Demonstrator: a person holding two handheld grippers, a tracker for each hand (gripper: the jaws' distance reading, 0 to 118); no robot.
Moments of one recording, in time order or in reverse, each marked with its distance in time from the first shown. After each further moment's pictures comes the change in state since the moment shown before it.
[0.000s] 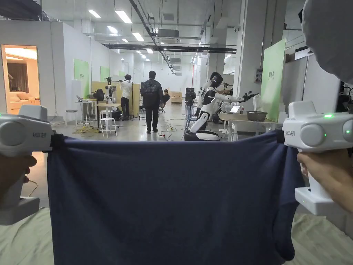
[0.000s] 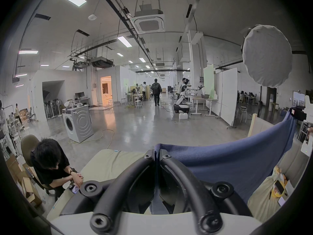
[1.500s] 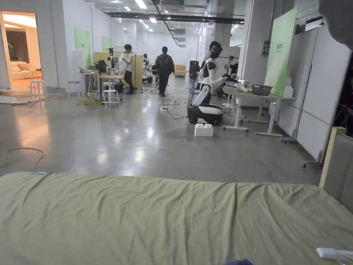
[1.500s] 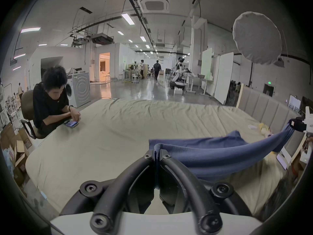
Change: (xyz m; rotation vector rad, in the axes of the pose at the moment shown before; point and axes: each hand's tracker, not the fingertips) left arm -0.032 -0.362 0.177 -0.210 -0.064 0.062; right arm -0.030 -0.324 0.268 -0.302 0.119 0.079
